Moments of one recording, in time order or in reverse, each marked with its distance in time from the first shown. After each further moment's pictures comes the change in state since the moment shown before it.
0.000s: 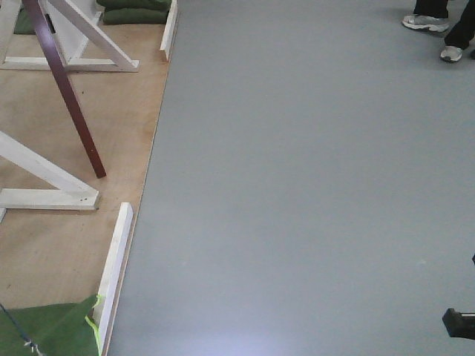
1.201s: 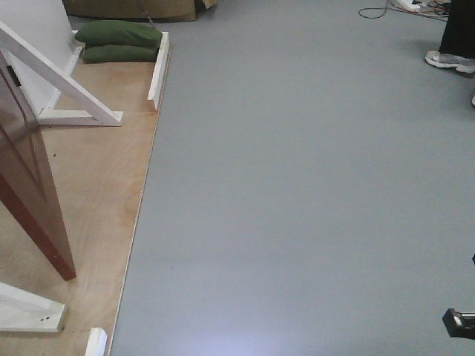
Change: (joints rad) left arm 0.000 0.000 0.000 0.000 0.000 0.000; right arm 0.000 0.000 0.000 0.000 0.001 0.000
